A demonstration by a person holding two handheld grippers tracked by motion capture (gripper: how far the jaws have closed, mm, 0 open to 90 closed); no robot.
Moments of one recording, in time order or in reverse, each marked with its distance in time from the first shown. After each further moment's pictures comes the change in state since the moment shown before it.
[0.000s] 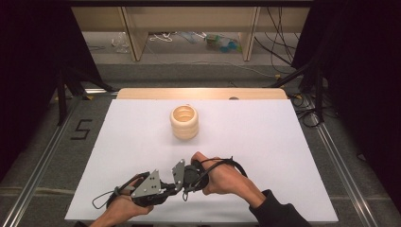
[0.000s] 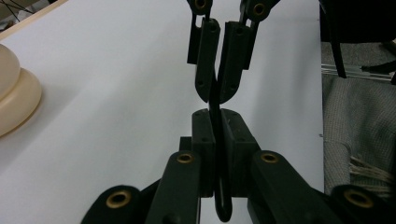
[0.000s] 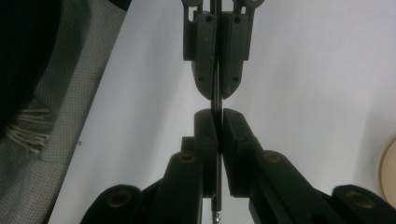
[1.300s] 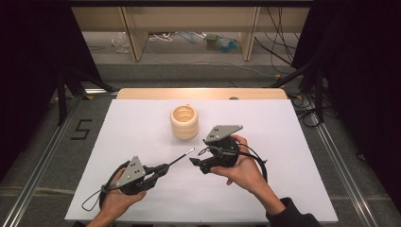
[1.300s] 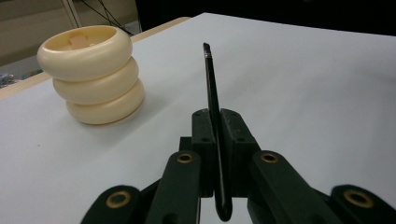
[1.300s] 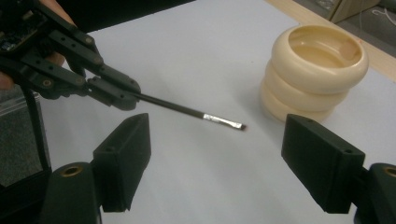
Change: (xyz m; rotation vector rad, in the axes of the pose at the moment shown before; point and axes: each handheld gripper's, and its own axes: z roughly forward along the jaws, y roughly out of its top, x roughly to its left) left arm 0.024 -0.004 -0.023 -0.170 0.272 -0.181; right arm -0.010 -0.062 -0.048 -0.503 -0.281 0.799
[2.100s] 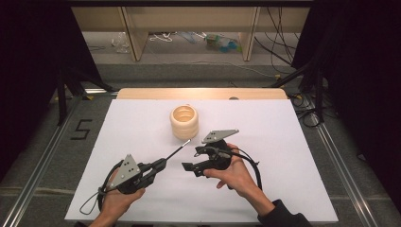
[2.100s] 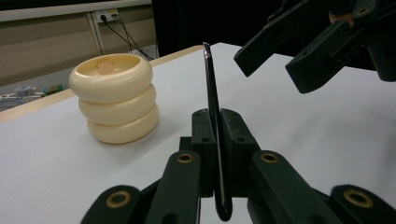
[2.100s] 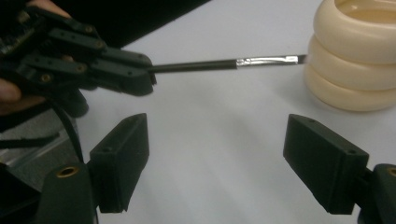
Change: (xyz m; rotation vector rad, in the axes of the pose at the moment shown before) left arm -0.001 0.006 -0.006 -0.104 0.054 -0.038; right arm -0.002 -0.017 0.034 -0.061 0.158 0.185
